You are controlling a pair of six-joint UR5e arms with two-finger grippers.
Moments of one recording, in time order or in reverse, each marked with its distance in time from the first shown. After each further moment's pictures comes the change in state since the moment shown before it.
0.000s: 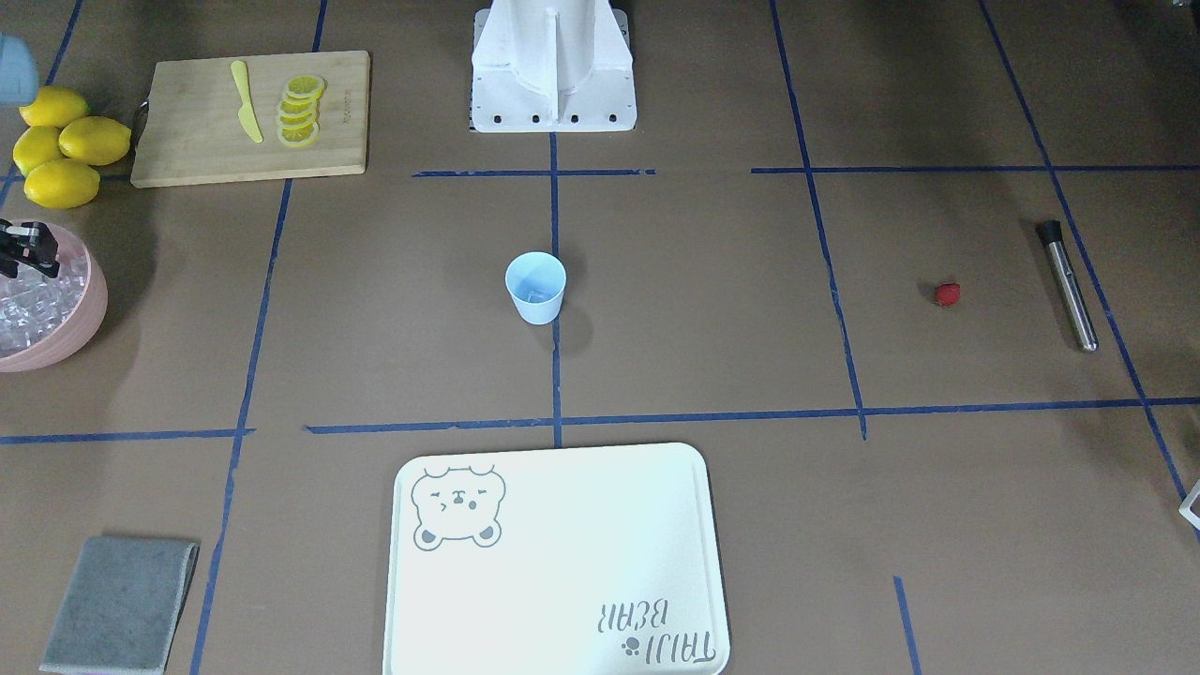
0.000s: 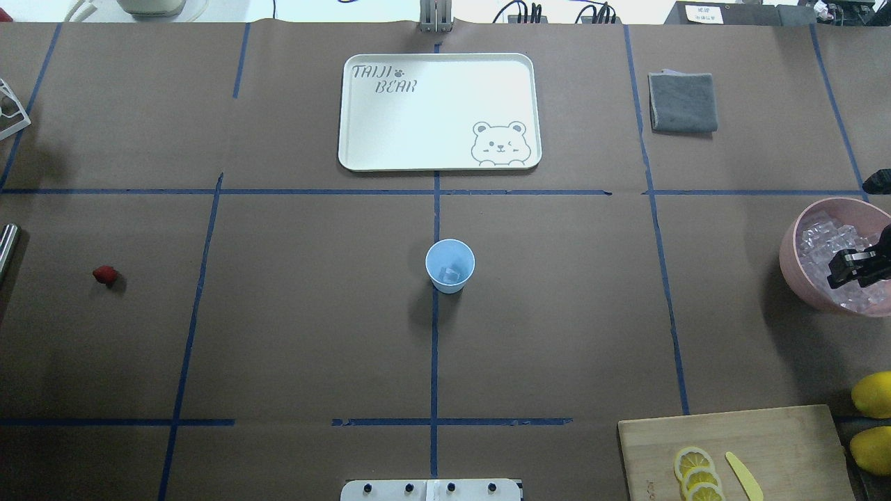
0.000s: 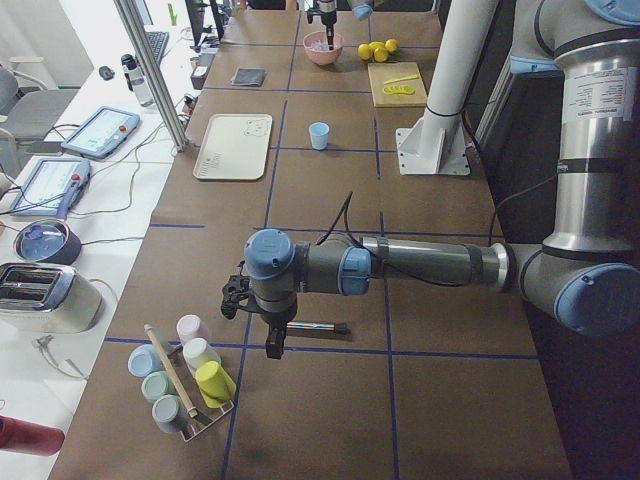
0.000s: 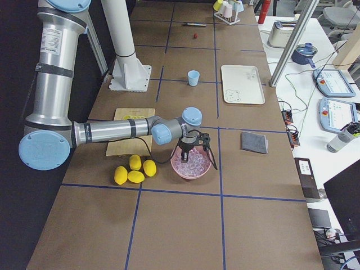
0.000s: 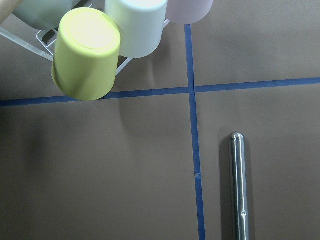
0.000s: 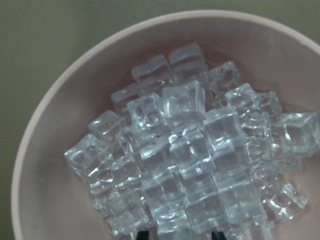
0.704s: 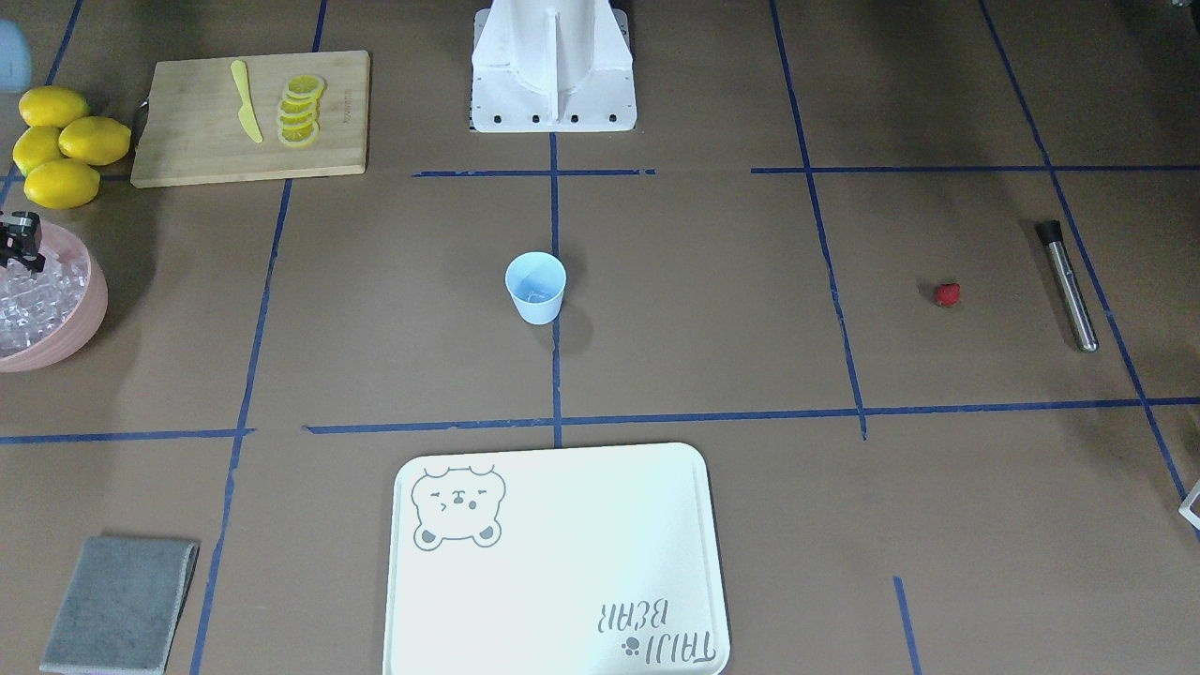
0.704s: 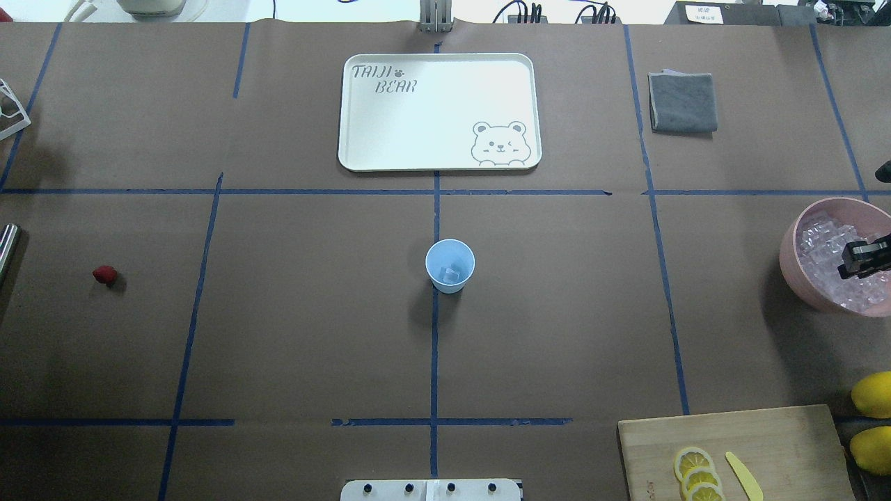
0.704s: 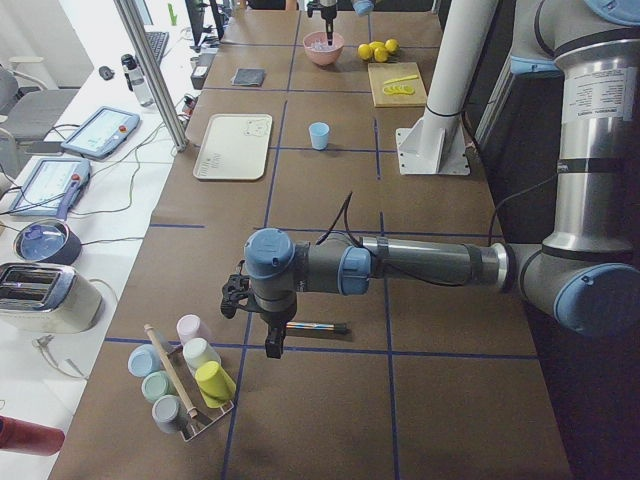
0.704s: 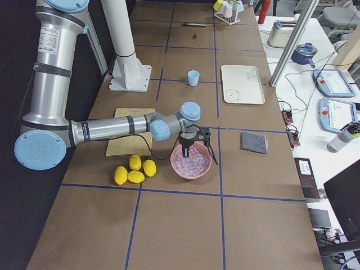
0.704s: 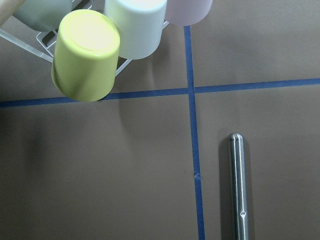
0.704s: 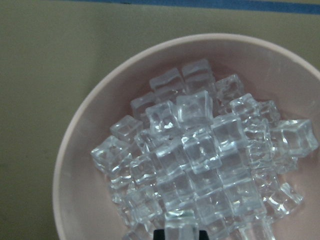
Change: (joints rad) left arm 0.000 -0.001 -0.001 0.000 0.000 -0.001; right arm 0.043 -0.017 0.095 -0.009 0.004 -0.007
